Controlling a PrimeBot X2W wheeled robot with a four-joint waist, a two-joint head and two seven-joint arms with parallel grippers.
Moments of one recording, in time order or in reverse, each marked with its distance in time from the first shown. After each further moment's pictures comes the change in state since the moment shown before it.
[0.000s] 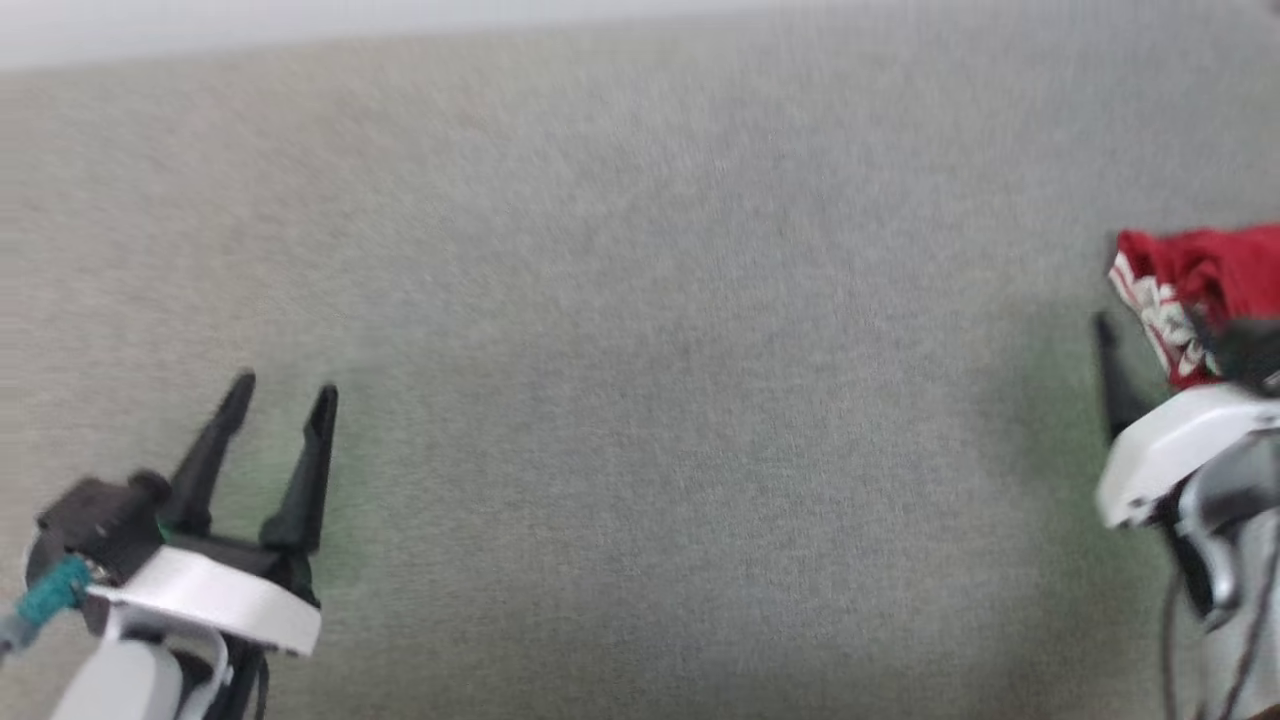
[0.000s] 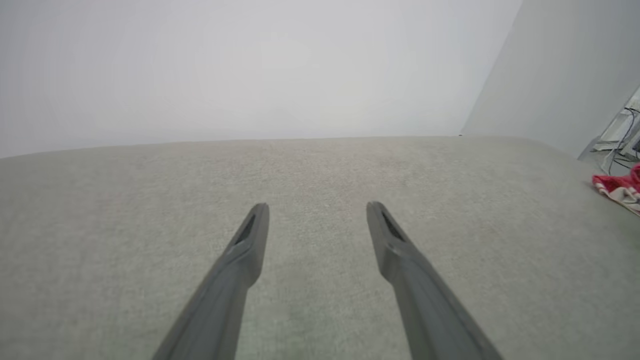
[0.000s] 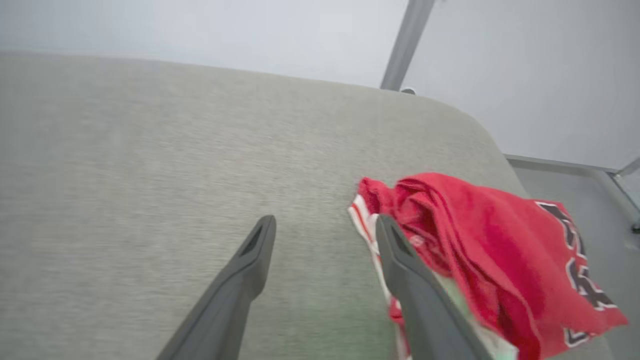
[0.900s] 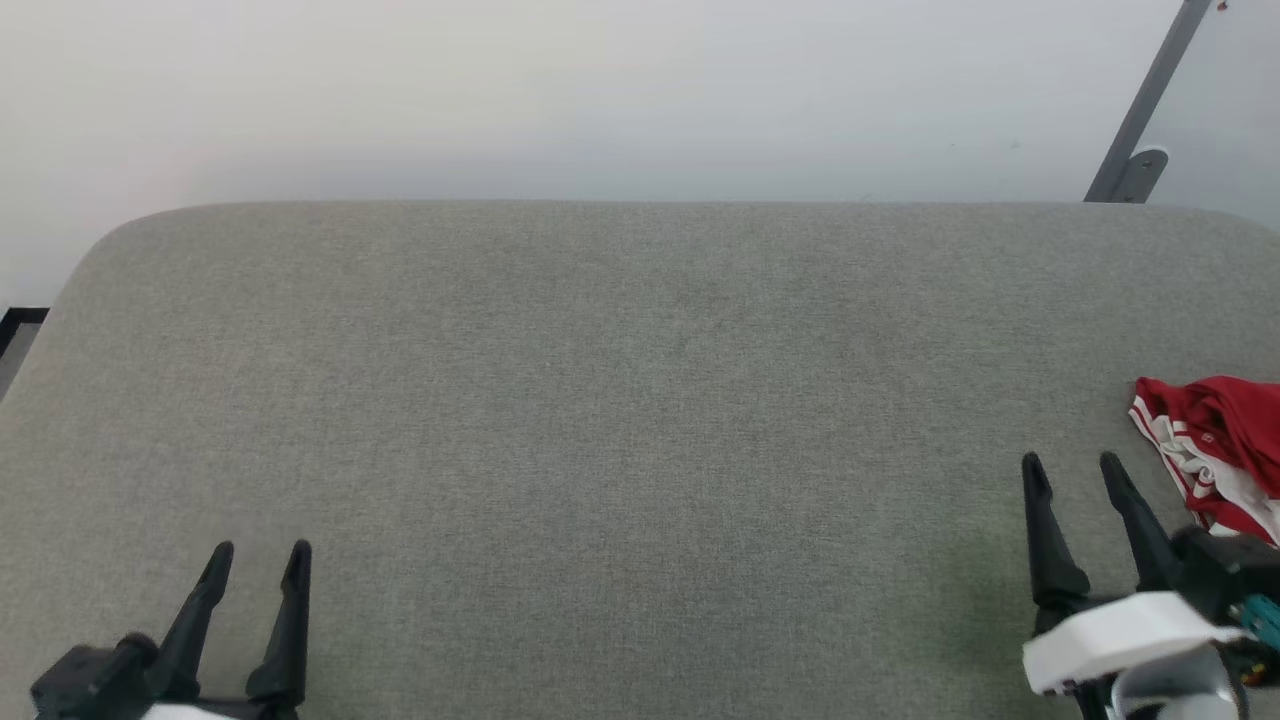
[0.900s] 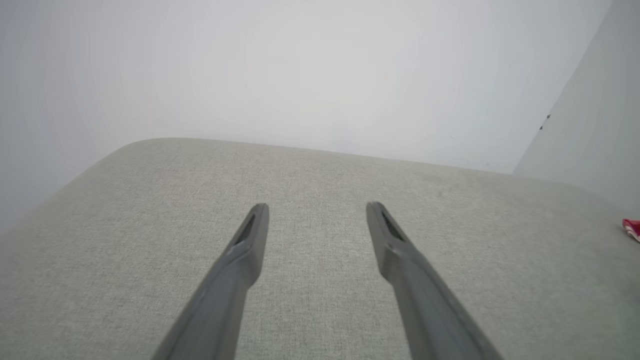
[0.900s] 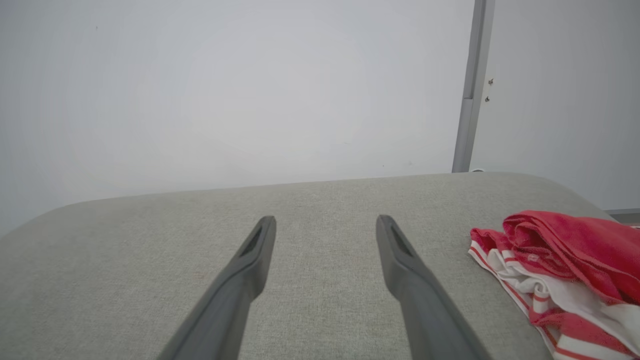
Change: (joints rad) left arm 0.277 -0.119 0.134 -0.003 0.040 0.000 0.000; right arm 0.294 0.132 0.069 -0.031 0.164 0.000 -0.381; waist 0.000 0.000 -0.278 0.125
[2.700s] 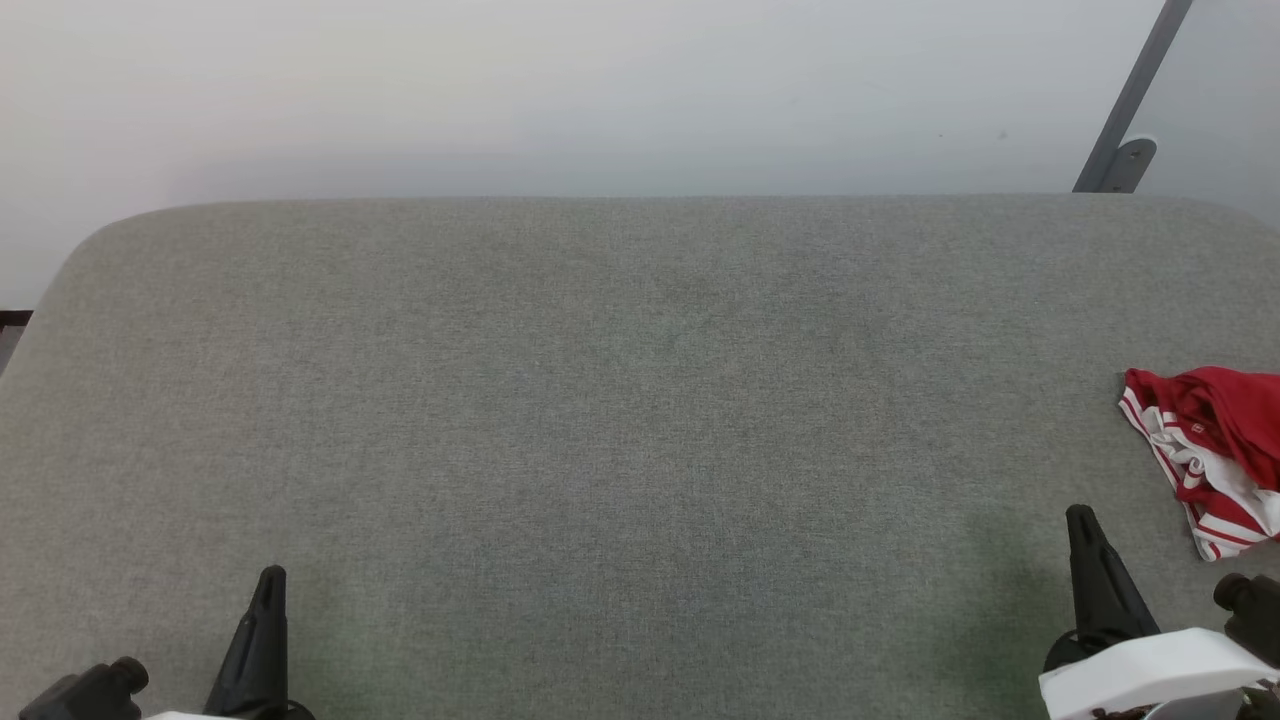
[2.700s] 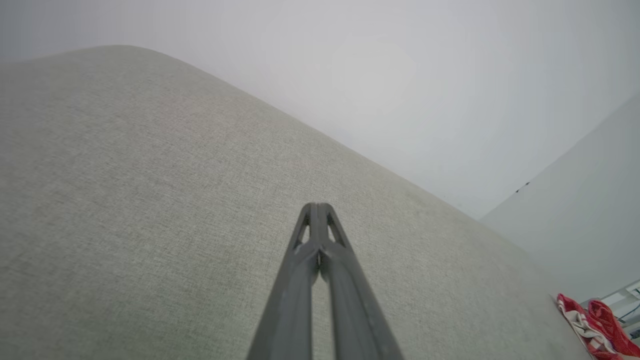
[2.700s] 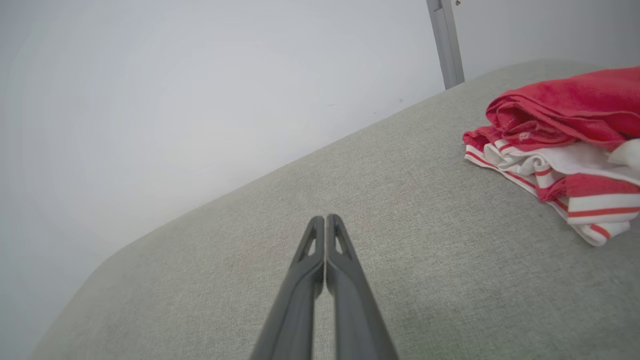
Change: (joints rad) left arm 0.030 -0.114 0.057 0.001 -0.246 0.000 0.078; right arm 0.112 0.056 -0.053 -0.102 0.290 0.000 0.135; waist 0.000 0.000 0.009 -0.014
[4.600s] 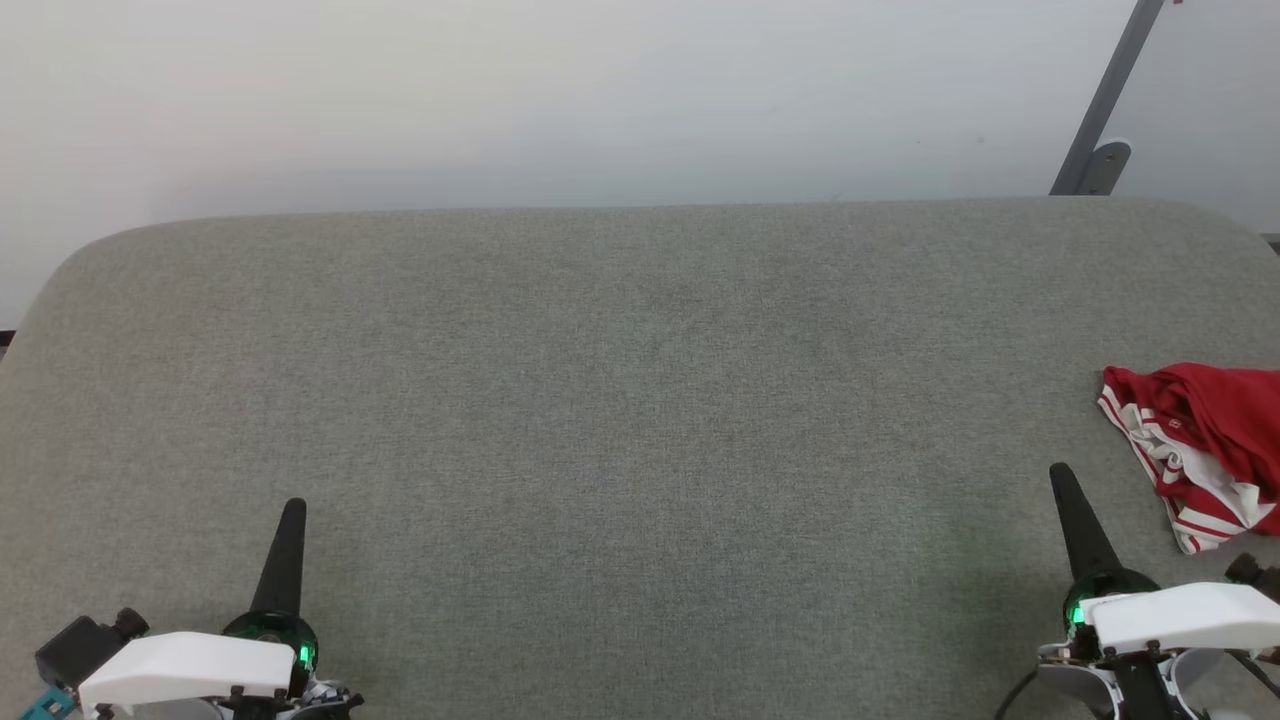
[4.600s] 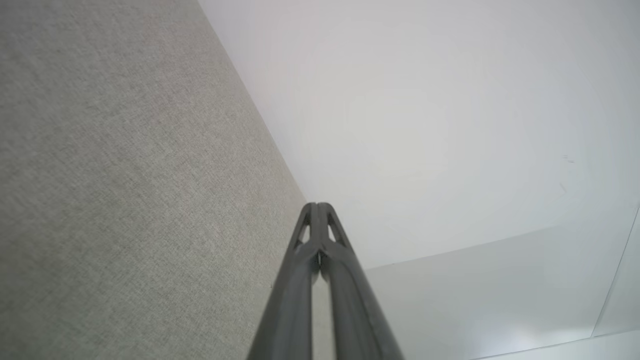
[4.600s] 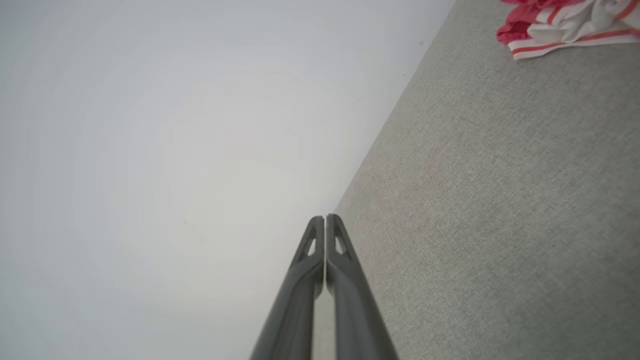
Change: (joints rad) left arm -0.157 -0.104 0.064 0.081 -0.562 0.000 0.176; right arm -0.108 -0.001 0.007 0.086 0.684 -0.001 0.113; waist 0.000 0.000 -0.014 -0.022
